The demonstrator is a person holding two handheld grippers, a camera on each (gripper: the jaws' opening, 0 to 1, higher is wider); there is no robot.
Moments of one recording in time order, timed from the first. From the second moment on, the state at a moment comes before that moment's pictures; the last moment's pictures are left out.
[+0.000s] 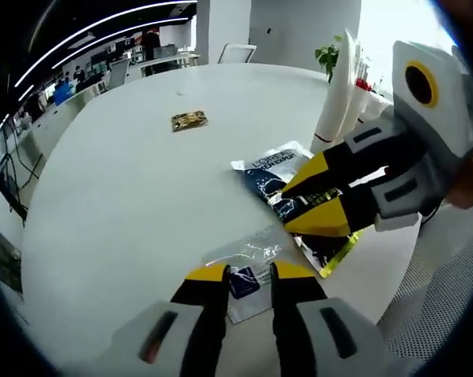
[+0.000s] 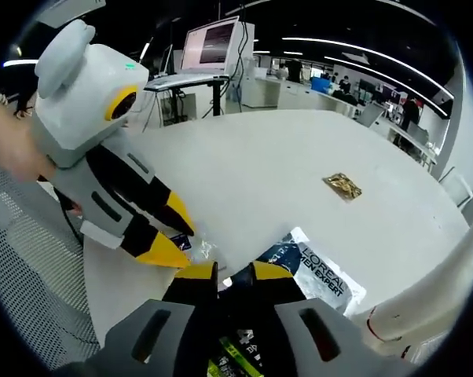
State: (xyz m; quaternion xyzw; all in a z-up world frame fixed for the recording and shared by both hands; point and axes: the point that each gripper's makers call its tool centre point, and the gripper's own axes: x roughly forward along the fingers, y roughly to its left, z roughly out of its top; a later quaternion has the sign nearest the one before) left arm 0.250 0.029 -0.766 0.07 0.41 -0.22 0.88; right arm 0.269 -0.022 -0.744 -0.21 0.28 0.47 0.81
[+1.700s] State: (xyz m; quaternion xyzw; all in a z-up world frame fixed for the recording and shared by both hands) left arm 0.210 0.041 -0.727 0.05 0.38 -0.19 0.90; right arm 0.215 -0.115 -0.698 -0.16 0.25 0.37 0.88
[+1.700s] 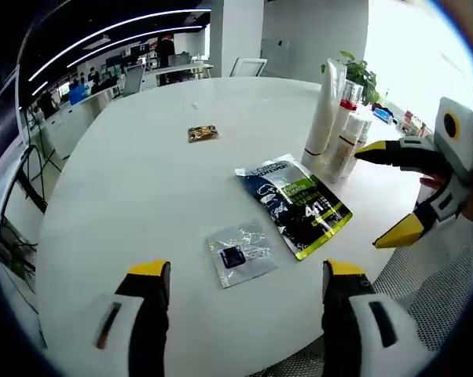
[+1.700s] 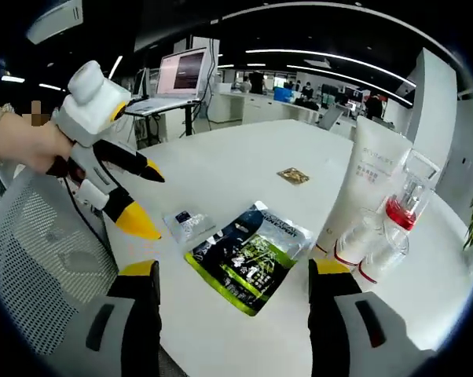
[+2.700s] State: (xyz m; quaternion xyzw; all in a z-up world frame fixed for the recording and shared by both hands) left arm 0.196 0.059 -0.684 0.03 0.34 -0.19 0.92; right arm 0.218 -0.208 -0.670 -0.09 0.26 0.26 0.93
